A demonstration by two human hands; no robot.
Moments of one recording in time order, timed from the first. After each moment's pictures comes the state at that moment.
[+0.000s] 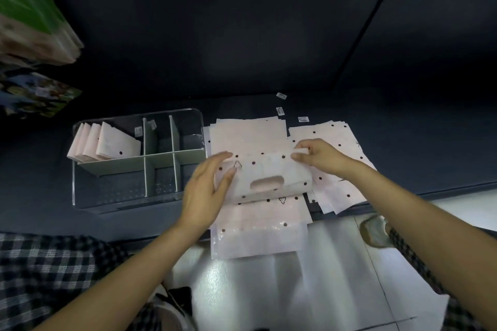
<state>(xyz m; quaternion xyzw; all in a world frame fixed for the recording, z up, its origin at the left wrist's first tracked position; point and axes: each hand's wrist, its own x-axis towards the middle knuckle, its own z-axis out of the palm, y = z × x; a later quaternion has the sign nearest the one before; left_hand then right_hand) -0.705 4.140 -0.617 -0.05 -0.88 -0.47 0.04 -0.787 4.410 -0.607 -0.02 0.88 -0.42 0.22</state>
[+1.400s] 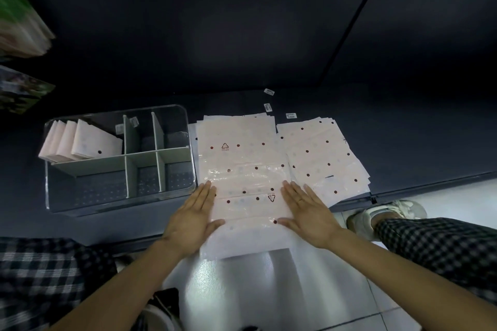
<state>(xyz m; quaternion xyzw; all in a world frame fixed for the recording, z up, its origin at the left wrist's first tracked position) -0.687 4.118 -0.706 -0.18 -0.96 -0.09 -0.20 -0.677 4.418 -0.689 -0.18 0.96 0.04 0.19</state>
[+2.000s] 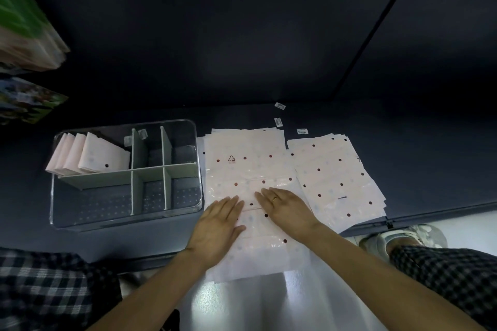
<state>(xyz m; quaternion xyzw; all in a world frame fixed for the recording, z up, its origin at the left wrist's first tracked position) -0.704 4.157 -0.699 -0.26 -0.96 -0.07 0.04 -0.736 4.364 -0.686 -0.33 0.94 0.12 0.02</state>
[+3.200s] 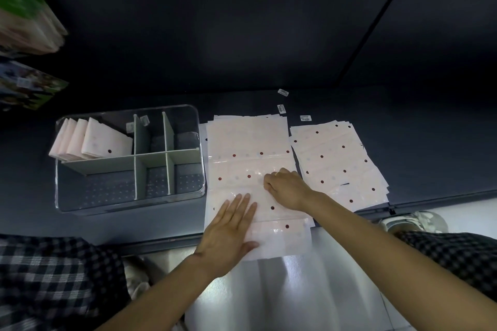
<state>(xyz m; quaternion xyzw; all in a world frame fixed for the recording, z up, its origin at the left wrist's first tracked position) -0.665 4.166 -0.695 -0.28 -0.96 -0.04 -0.05 -0.764 4.357 -0.680 -0.18 0.95 -0.08 0.24</state>
